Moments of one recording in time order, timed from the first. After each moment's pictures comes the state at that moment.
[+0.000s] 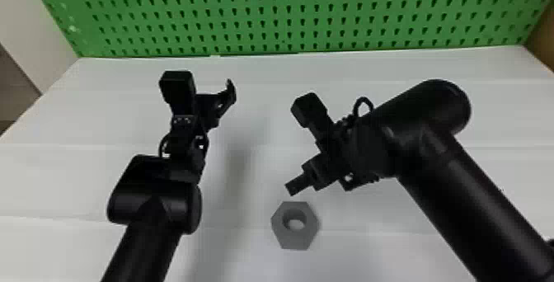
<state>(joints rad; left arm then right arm) -0.15 0.12 -0.08 -1.49 0.08 0.03 0.14 -0.51 -0.06 0.59 -1.59 -0.39 1.48 0.05</state>
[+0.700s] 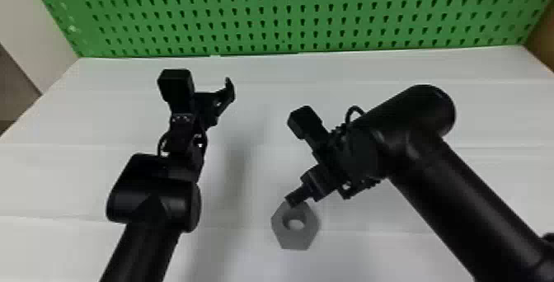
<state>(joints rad) -0.16 0.12 -0.08 -1.49 0.08 0.03 0.14 -0.54 -0.06 0.64 -1.51 -0.44 1.49 0.05</state>
